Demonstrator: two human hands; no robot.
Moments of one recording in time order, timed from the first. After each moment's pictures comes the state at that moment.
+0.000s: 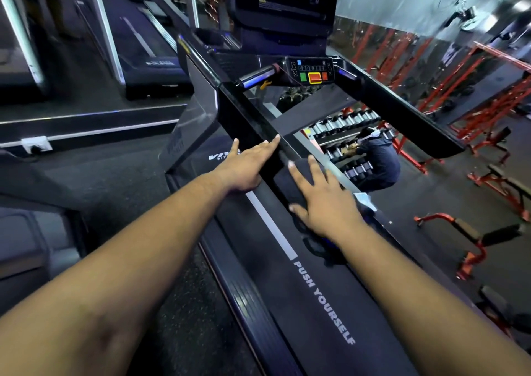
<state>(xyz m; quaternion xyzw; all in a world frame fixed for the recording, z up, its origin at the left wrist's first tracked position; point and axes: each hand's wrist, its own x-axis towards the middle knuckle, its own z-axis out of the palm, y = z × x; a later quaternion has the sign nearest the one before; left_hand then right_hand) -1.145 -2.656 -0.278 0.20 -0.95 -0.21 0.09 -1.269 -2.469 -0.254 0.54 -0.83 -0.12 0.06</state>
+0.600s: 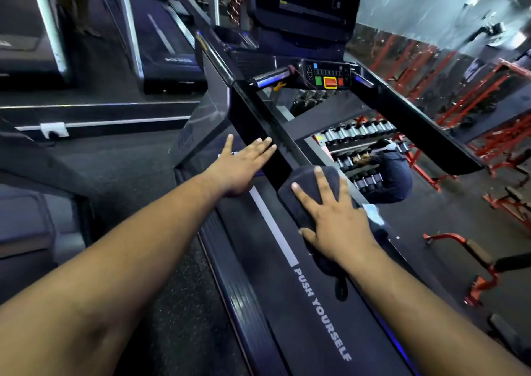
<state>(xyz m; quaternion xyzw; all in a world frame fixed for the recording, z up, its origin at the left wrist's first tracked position) -1.139 -2.671 -0.309 0.22 -0.97 -0.04 0.07 -1.261 -2.446 -0.254 0.55 -0.81 -0.19 0.08</state>
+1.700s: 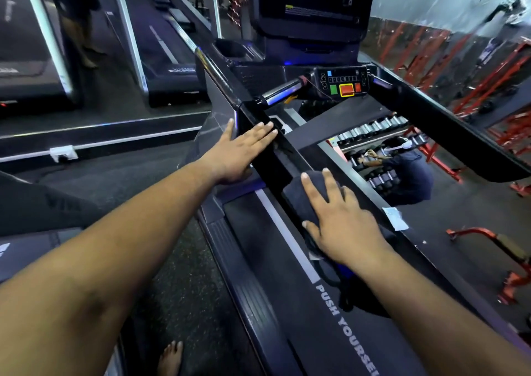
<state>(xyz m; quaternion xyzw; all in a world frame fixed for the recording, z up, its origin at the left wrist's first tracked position) -1.163 -2.804 -0.296 0.18 -0.98 0.00 0.09 -1.282 -2.542 -0.254 0.54 -0.83 -0.11 0.06</state>
